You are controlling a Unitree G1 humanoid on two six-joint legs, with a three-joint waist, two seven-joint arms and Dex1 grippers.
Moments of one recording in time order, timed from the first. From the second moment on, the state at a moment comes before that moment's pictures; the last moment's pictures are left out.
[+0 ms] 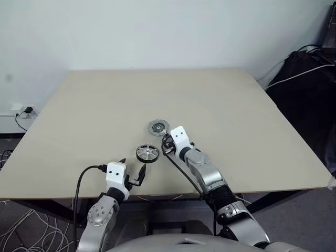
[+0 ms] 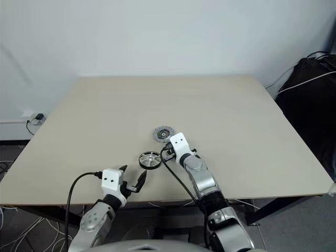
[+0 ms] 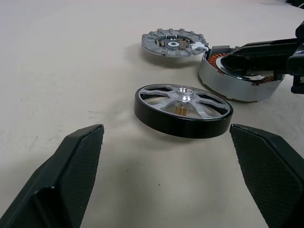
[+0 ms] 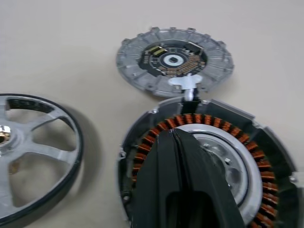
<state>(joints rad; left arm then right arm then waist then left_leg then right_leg) 0.38 0.12 -0.13 -0.17 -0.10 0.04 -0.26 -0.33 -0.01 0.22 0.38 -0.07 0.34 0.24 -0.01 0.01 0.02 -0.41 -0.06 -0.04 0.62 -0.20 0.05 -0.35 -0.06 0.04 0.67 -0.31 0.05</state>
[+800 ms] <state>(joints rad) 0.37 0.13 -0.12 -0.16 -0.10 0.03 -0.28 -0.25 -0.04 0.17 0.18 0.06 0.34 0.35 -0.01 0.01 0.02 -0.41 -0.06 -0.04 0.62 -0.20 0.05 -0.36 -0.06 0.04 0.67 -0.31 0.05</state>
